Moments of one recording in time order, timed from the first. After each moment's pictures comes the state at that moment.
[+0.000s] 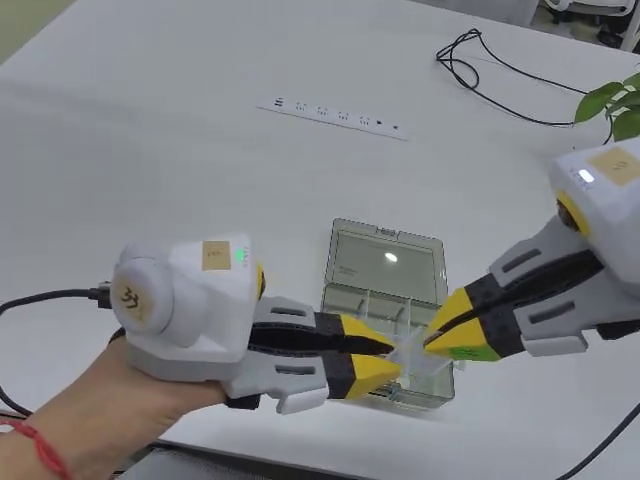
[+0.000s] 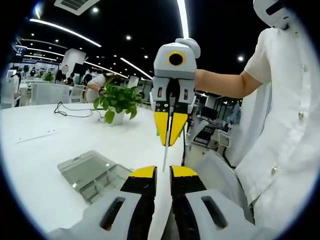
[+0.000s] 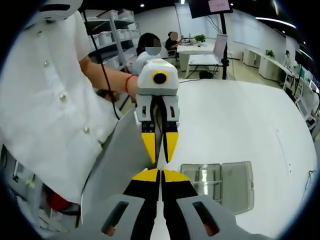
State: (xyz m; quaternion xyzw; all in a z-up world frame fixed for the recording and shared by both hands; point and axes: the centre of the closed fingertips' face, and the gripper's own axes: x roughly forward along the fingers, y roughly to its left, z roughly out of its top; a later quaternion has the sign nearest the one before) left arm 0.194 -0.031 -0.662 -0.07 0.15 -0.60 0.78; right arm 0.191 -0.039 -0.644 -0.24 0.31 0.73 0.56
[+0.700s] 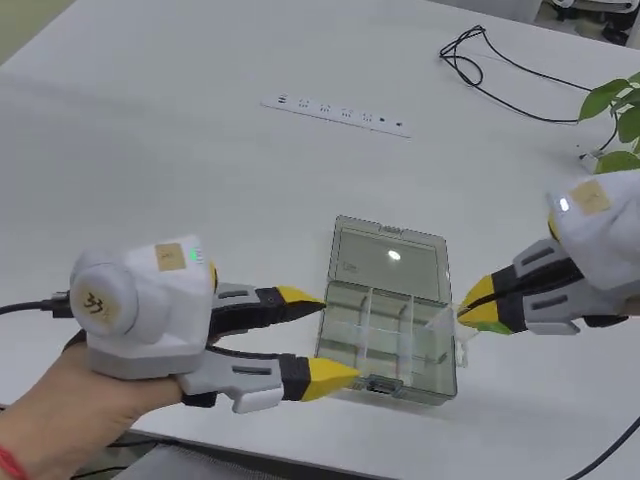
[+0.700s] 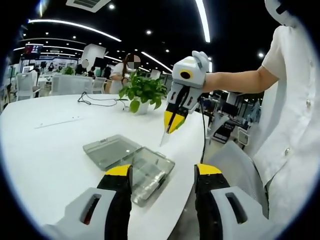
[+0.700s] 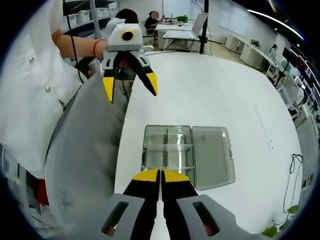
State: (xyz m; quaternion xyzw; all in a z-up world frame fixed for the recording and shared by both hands) left arm 0.213 0.016 -0.698 -0.05 0.19 -0.52 0.83; right arm 0.254 -0.085 -0.713 -0.35 0.34 0.63 0.60
